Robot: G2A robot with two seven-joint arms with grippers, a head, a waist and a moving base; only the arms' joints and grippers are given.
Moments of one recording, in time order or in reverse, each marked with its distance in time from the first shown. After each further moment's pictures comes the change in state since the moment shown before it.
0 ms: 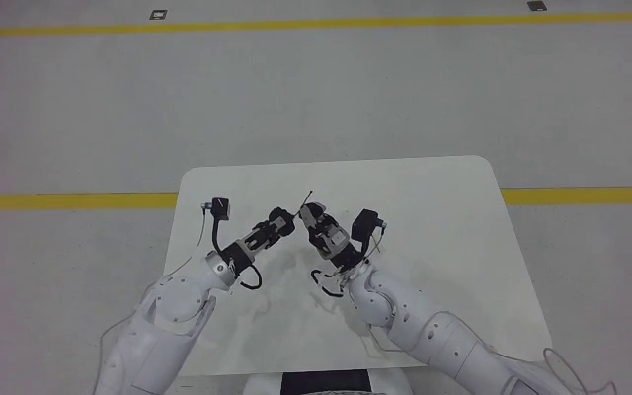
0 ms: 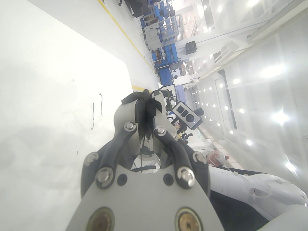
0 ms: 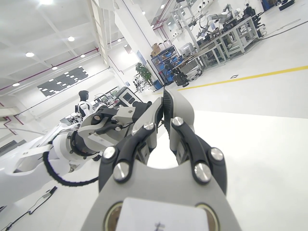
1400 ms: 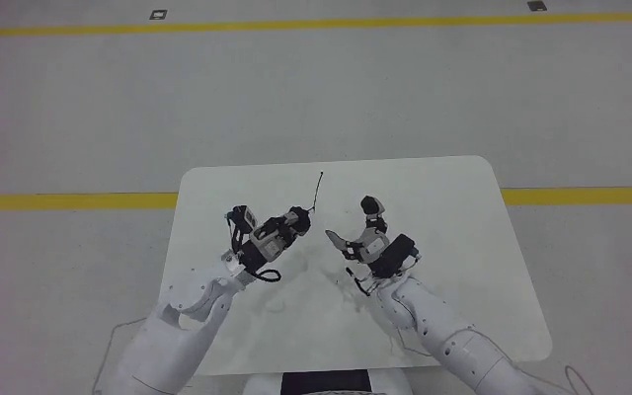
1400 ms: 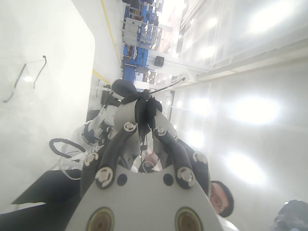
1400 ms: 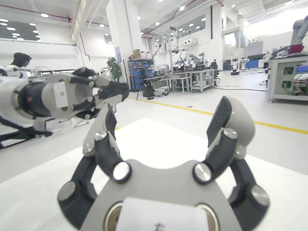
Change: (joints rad) left arm -0.037 -0.030 0.087 -0.007 -0.609 0.246 0.005; right arm -0.126 0.071 0.200 0.009 -0.462 0.214 -0.299
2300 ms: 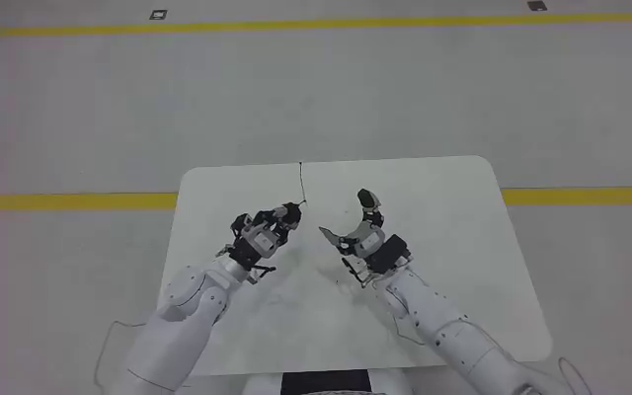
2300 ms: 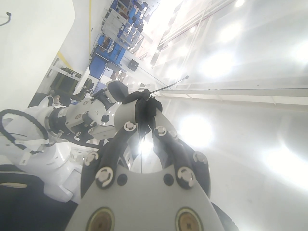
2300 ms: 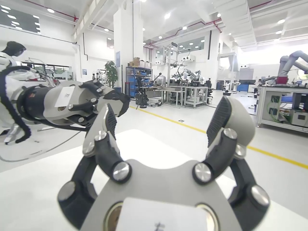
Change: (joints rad) left arm -0.003 -0.011 -0.019 0.043 -0.307 0.079 -0.026; right arm 0.062 -0.051 -0.002 0.071 -0.140 0.036 -0.028
